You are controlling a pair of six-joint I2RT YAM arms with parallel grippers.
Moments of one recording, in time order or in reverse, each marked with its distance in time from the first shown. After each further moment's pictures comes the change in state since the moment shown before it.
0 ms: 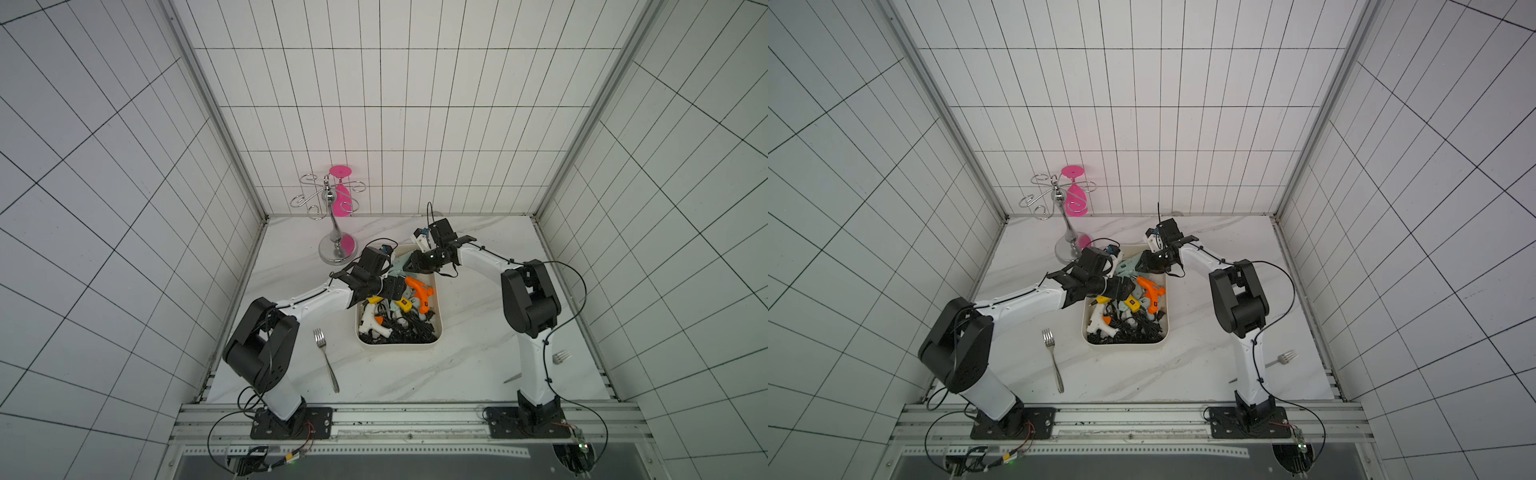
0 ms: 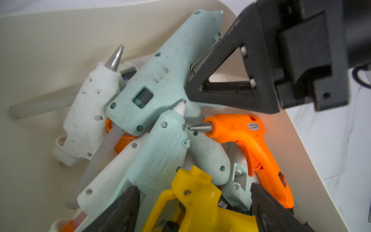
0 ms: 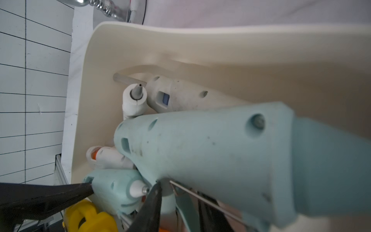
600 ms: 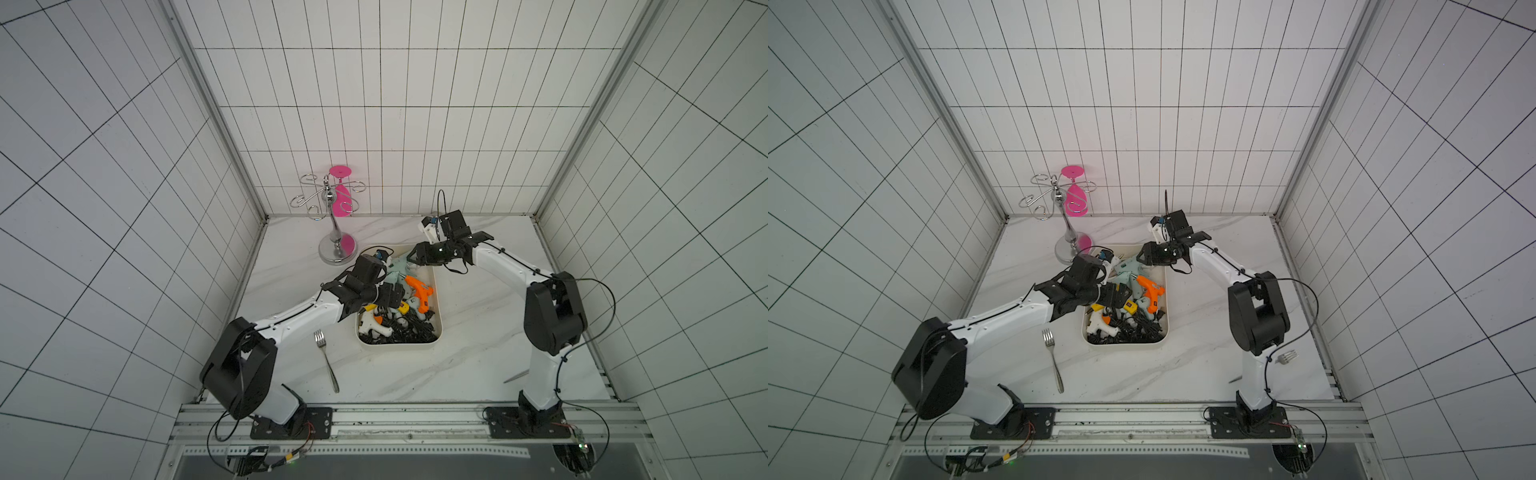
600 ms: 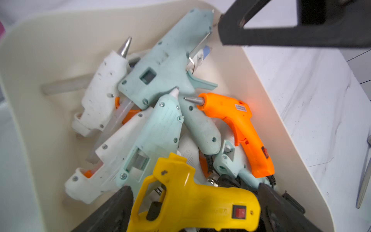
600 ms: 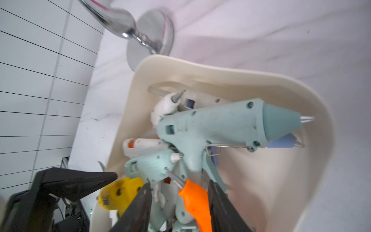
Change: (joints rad) left arm -0.030 -0.211 -0.095 -0.018 -0.064 -0.038; right arm -0.012 -0.281 -0.075 0.002 0.026 -0.008
